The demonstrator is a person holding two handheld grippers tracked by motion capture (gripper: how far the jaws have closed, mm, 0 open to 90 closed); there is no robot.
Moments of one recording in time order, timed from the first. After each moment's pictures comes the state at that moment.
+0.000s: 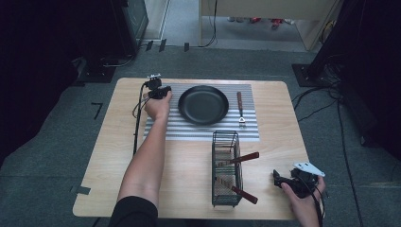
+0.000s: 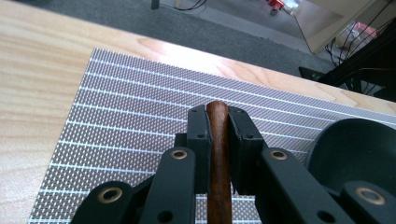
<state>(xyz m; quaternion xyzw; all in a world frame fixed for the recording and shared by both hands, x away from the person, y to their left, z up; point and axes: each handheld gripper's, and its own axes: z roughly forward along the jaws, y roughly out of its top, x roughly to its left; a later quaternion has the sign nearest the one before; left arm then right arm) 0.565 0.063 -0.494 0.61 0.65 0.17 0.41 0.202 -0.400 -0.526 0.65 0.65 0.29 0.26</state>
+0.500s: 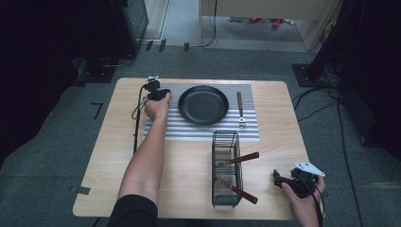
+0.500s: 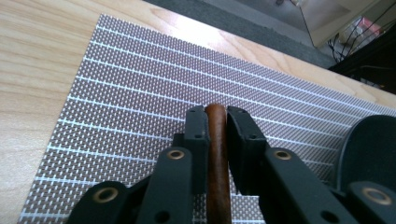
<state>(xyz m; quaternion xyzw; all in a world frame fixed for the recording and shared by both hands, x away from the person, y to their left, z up) 0.573 0.071 -0.512 0.60 0.67 0.14 0.40 0.202 -0.401 -0.526 0.65 0.65 0.29 0.26</state>
